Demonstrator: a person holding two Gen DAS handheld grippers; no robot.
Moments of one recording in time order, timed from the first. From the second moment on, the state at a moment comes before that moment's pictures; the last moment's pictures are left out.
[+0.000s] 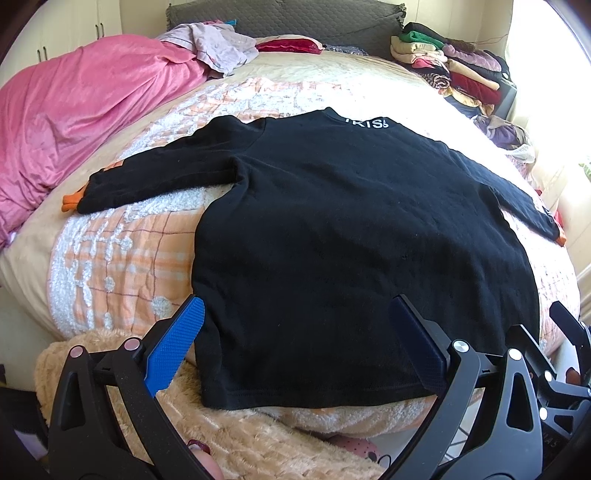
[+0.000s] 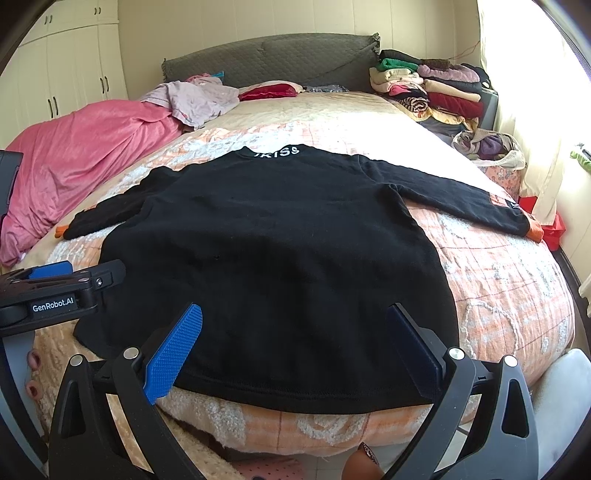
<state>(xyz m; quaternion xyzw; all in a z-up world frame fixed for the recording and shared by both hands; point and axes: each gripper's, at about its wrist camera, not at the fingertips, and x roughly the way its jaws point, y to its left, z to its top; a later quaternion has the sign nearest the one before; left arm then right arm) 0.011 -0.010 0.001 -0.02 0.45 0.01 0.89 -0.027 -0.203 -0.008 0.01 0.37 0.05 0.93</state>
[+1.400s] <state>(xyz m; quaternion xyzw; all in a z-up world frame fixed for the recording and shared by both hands) 0.163 -0.056 0.015 0.00 0.45 -0.03 0.89 0.116 -0.287 0.009 0.09 0.36 -0.02 0.93</state>
